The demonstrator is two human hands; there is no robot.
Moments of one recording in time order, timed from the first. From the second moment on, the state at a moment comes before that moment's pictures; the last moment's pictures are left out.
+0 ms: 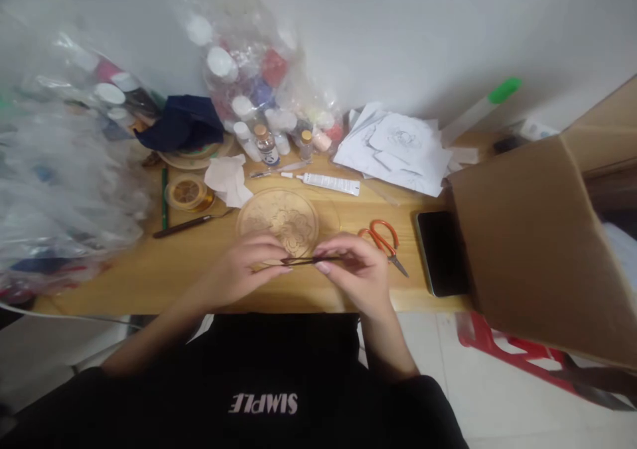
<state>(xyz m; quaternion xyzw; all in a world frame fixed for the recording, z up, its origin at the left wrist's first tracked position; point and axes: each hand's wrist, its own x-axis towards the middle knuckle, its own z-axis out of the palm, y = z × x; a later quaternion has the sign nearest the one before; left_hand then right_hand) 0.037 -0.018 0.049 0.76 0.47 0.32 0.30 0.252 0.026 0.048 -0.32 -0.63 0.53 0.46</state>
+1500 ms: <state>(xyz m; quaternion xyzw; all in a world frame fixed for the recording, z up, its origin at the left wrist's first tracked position) 0.033 0.011 0.020 0.73 0.55 0.37 0.16 0.268 0.052 0.018 -0.47 -0.77 0.34 0.28</state>
